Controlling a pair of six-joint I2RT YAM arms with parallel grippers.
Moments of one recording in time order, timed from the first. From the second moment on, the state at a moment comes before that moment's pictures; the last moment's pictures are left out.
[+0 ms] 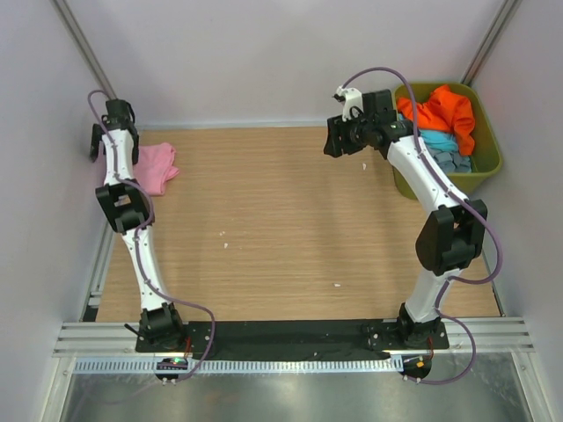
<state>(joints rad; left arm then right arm) 0.30 2.66 2.64 -0.95 -0.54 0.34 0.26 1.81 1.74 -0.61 -0.36 -0.08</state>
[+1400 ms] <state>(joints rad) 0.26 2.33 2.05 -1.01 0.19 0.01 0.23 1.68 1.56 -0.59 -0.32 -0.11</state>
